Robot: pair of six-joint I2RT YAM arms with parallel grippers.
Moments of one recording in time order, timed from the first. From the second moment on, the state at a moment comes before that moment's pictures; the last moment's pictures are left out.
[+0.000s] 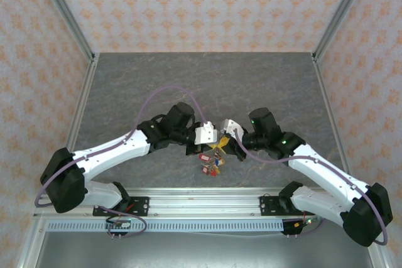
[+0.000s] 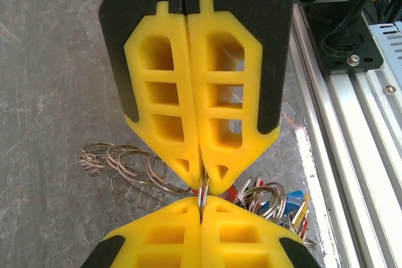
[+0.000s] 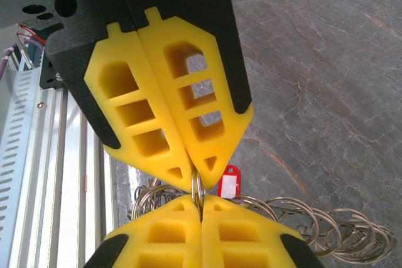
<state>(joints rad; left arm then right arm) -0.79 1.33 0.92 -0.33 0.52 0.57 0.63 0.98 0.68 -0.42 -0.63 -0.36</state>
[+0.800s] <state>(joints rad) -0.77 1.26 0.74 -0.07 0.56 0.37 0.63 0.91 0.54 -0.22 -0.62 -0.26</state>
